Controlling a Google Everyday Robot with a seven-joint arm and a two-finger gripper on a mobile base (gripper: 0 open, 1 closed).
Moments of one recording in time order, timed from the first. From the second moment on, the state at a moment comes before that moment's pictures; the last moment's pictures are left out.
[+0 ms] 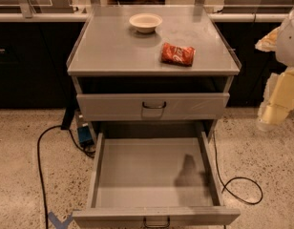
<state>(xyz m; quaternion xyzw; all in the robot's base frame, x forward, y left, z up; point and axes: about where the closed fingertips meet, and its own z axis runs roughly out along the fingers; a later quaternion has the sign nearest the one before) 0.438 -0.217 0.976 -0.60 0.78 -0.03 0.16</state>
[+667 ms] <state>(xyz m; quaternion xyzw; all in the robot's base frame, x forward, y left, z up) 0.478 -0.201 0.963 -0.62 0.76 -0.03 0.18</state>
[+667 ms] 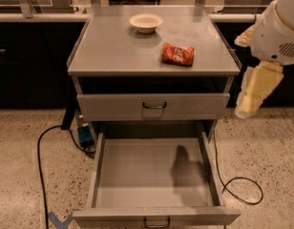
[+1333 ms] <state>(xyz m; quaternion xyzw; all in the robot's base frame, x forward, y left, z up) 0.595 -0.181 0.909 -0.61 0.76 0.00 0.21</state>
